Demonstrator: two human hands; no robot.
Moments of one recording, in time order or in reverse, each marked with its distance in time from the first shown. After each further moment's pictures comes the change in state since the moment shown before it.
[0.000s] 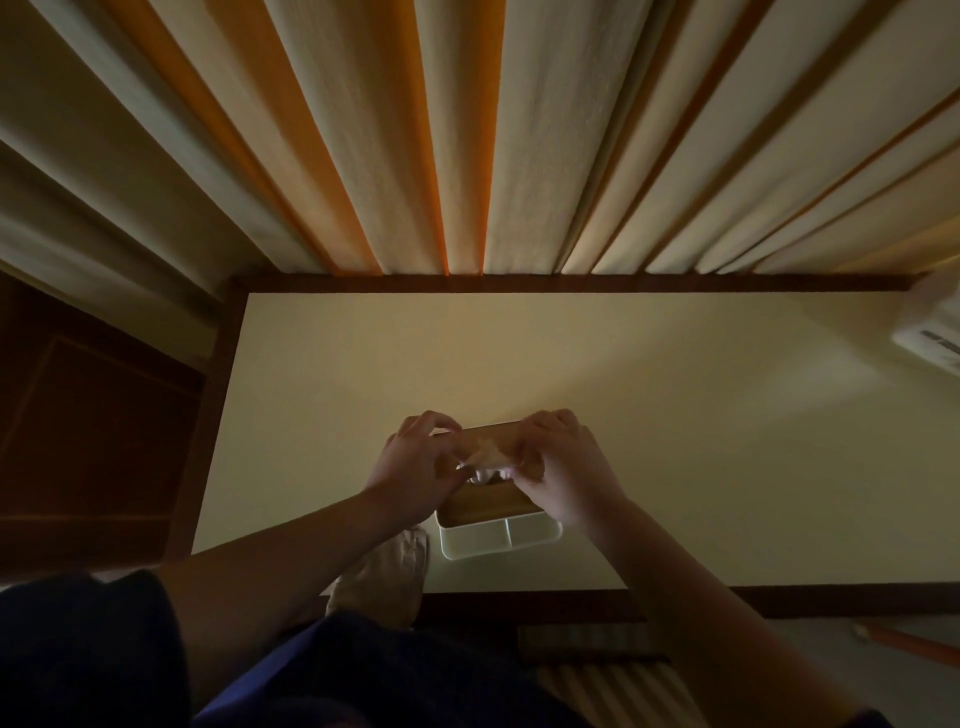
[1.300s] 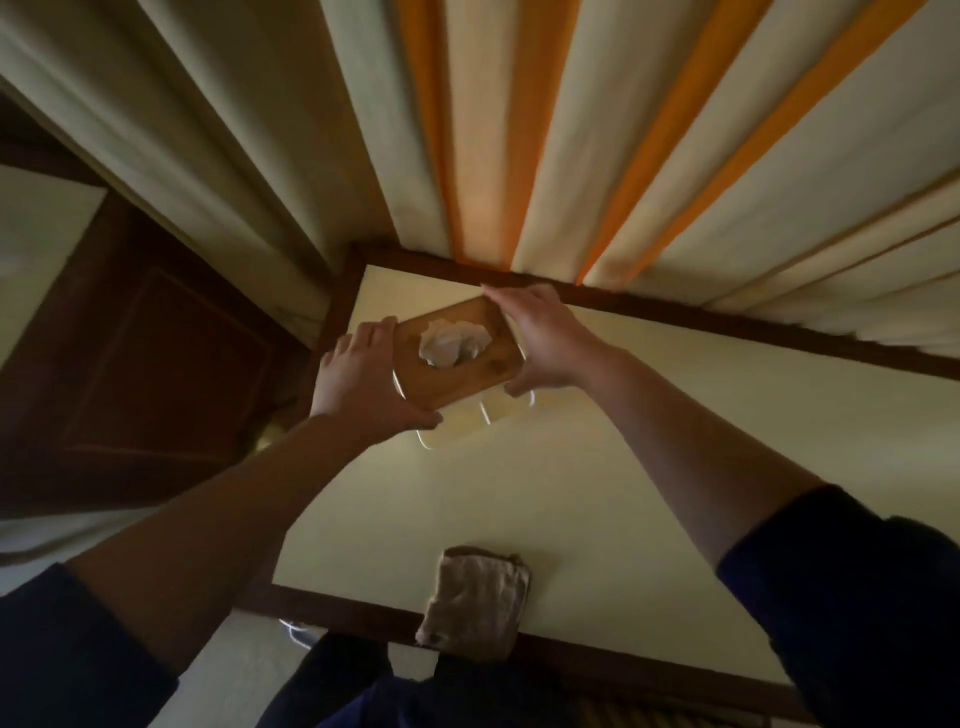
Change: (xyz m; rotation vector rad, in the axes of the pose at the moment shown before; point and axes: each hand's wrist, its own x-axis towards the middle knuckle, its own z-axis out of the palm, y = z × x) left_hand 0.016 -0.140 -0.167 0.258 0.116 -0.440; right_hand 0.263 -0.120 0.041 -0.150 -0.462 -0.154
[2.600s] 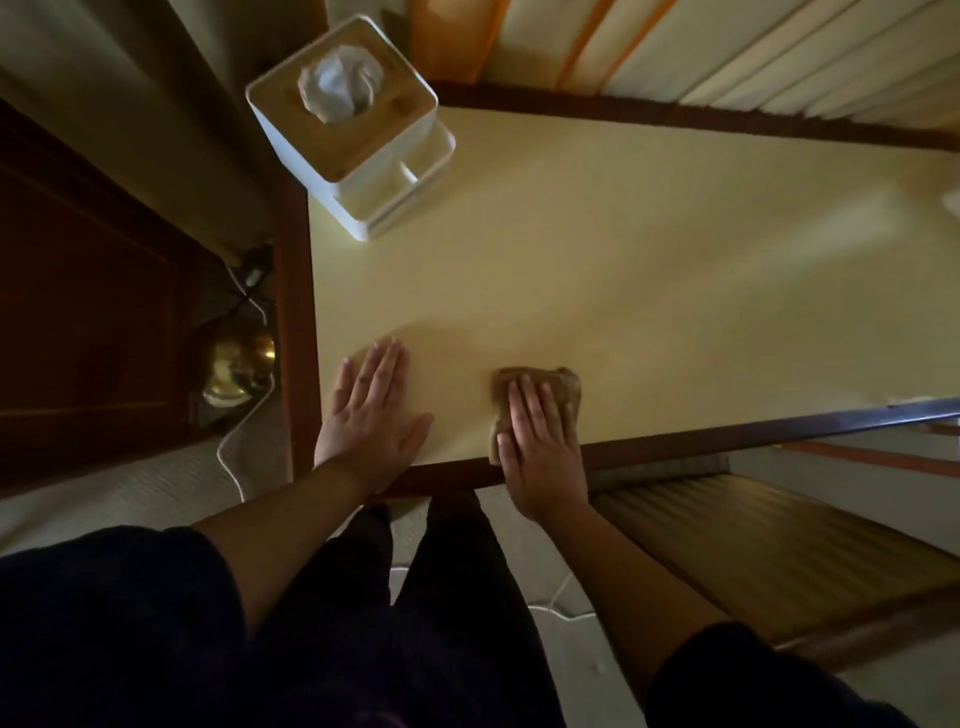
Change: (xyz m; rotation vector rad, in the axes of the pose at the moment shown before) left_hand -0.119 -0.156 0.170 0.106 -0.129 0.496; right_hand -0.192 -0.152 0.307 -0.035 0.131 0.635
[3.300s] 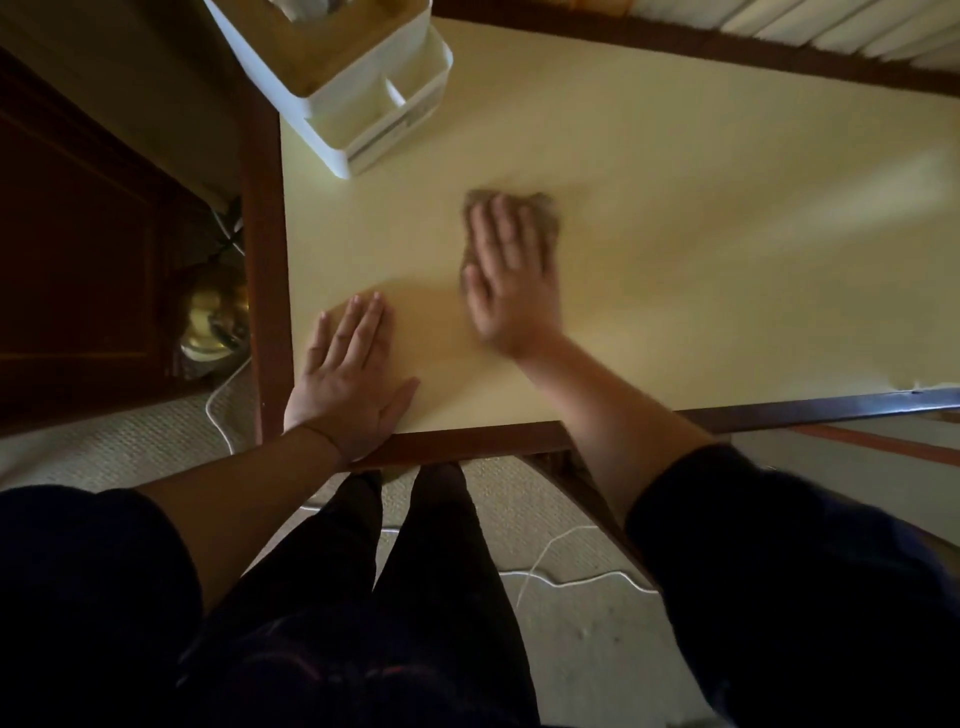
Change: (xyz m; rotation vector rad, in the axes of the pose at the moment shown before) left_hand 0.002 0.000 0.010 0.101 0.105 0.007; right_hand 0.149 -0.020 -0.047 -0.067 0.250 -0.176
